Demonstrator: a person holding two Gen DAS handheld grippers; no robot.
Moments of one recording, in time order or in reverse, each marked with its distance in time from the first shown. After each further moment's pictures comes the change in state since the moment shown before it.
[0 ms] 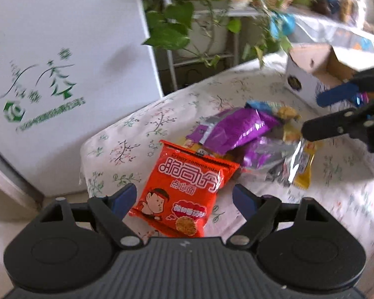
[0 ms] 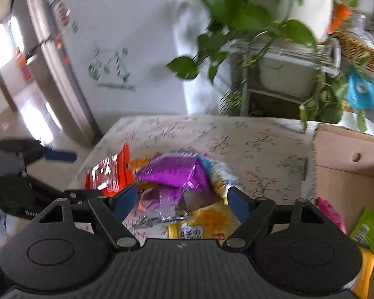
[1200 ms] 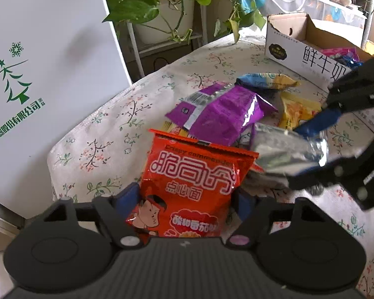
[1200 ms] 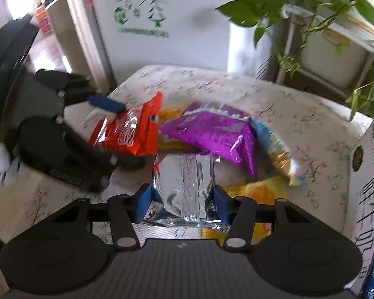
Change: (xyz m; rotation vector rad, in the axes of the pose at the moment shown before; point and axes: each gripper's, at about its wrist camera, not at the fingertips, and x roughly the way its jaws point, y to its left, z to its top) left arm 0.049 0.014 -0.002 0.124 0.040 -0.144; right arm 0.053 0.037 -0.021 -0.152 0.159 0.063
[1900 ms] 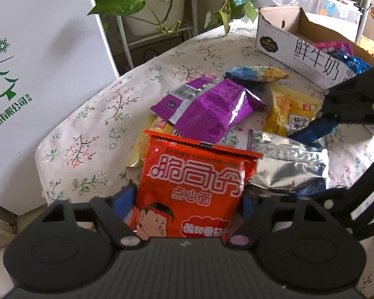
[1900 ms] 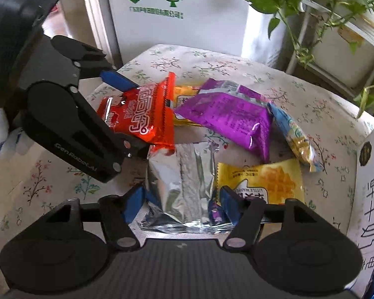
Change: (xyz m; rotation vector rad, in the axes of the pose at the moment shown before) left arm 0.006 -0.006 0.005 0.002 0.043 -0.053; right arm 0.011 0.015 -0.009 -0.039 0.046 -0.044
